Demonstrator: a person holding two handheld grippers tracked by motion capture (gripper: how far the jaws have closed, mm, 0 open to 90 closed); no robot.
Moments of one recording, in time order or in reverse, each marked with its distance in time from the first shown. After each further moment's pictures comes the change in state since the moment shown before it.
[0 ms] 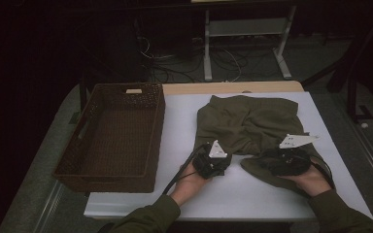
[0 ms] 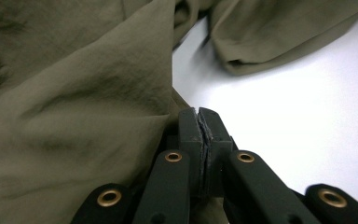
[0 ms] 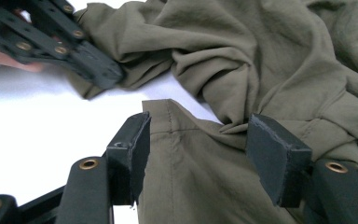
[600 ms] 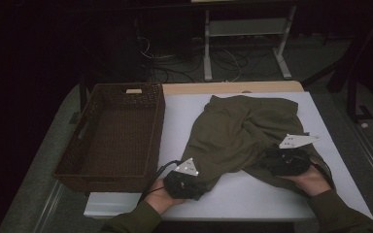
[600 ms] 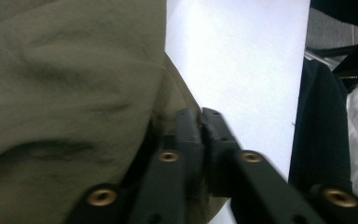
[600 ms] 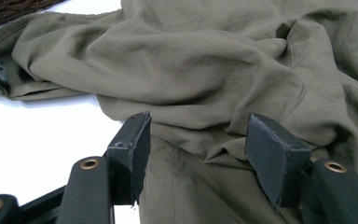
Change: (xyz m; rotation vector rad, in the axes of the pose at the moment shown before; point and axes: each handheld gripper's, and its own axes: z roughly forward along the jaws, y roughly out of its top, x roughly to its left) left arm -0.011 -0.049 -0.069 0.079 -0.170 -0.039; right arm 0.002 0.001 -0.001 -0.015 0.007 -0.017
